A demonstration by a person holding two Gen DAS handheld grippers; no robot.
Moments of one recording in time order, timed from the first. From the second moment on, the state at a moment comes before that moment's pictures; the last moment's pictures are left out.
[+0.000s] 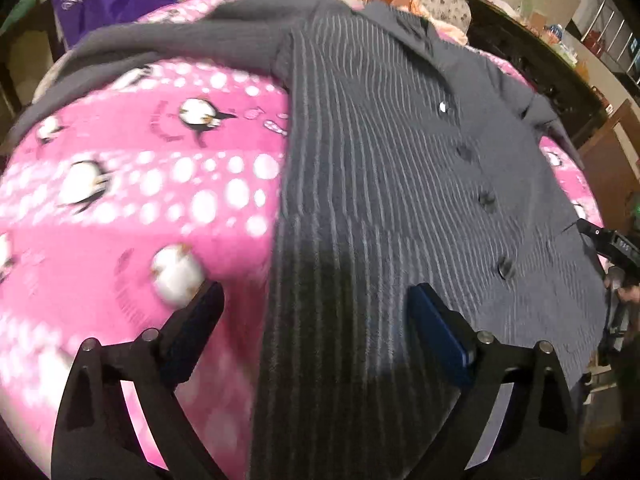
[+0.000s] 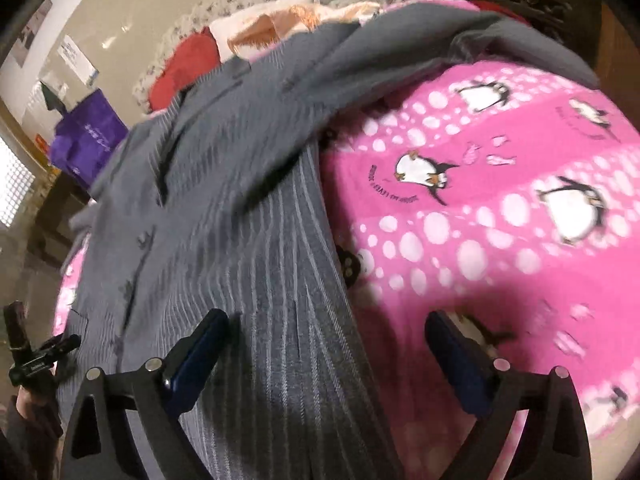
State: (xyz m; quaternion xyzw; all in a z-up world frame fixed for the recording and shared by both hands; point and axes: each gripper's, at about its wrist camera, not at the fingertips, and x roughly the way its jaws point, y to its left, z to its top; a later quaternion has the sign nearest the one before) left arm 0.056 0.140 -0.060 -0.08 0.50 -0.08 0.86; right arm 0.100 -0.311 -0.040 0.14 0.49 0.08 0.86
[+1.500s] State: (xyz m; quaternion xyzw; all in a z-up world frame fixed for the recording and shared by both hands) left arm 0.079 0.061 -0.119 -0.05 0.44 0.04 0.89; right arm 0.111 -0.162 -0.080 0.01 0.44 0.13 0.89
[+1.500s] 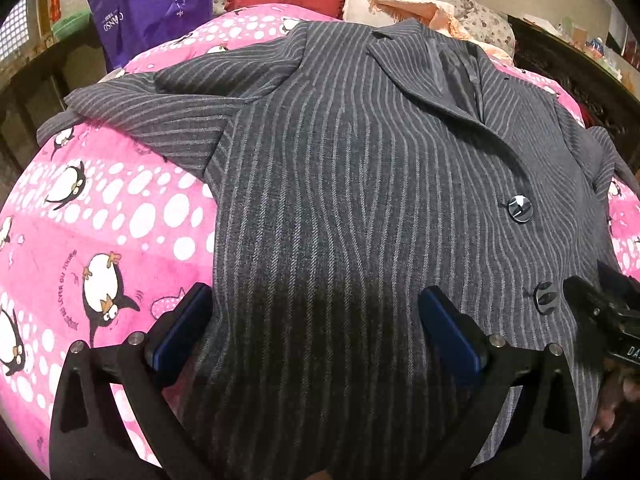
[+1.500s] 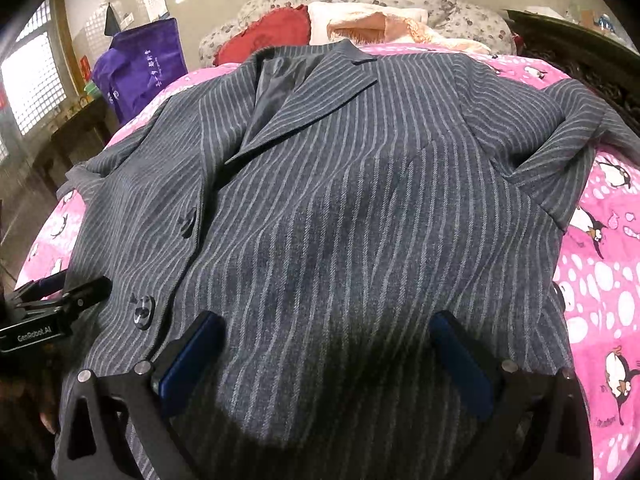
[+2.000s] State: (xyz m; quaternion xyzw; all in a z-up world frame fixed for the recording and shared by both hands) left arm 0.077 0.064 -0.119 -0.06 0.44 0.04 0.90; right arm 0.114 -0.160 -0.080 0.01 0.44 0.13 0.89
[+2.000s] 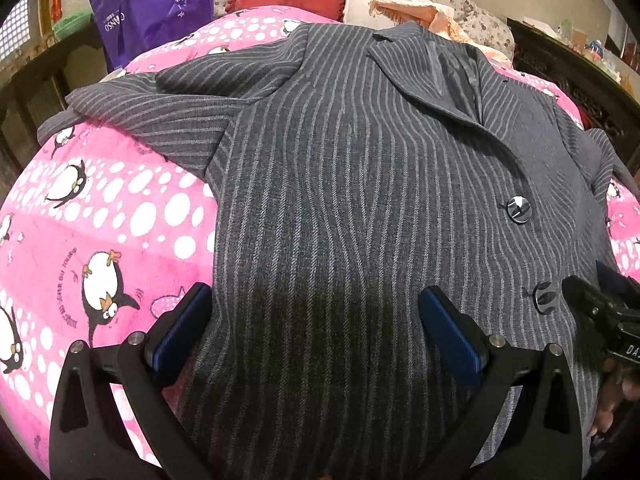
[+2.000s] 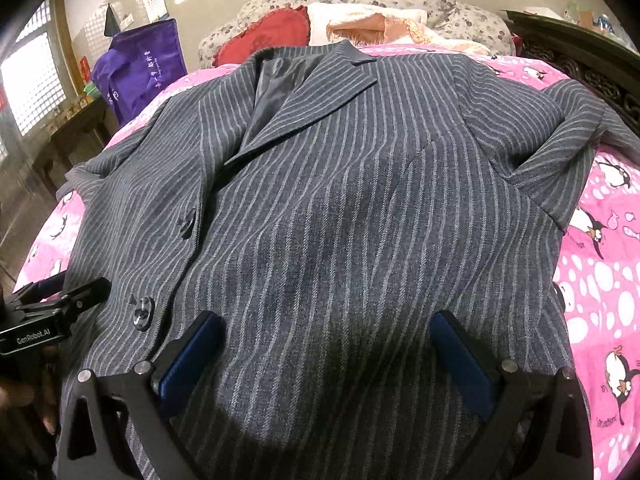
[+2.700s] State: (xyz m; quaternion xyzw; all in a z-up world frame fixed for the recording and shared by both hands) left arm 0.127 0.408 -0.089 -0.32 0.37 0.14 0.86; right arm 0.112 -0.162 -0.079 0.01 0.44 0.13 0.89
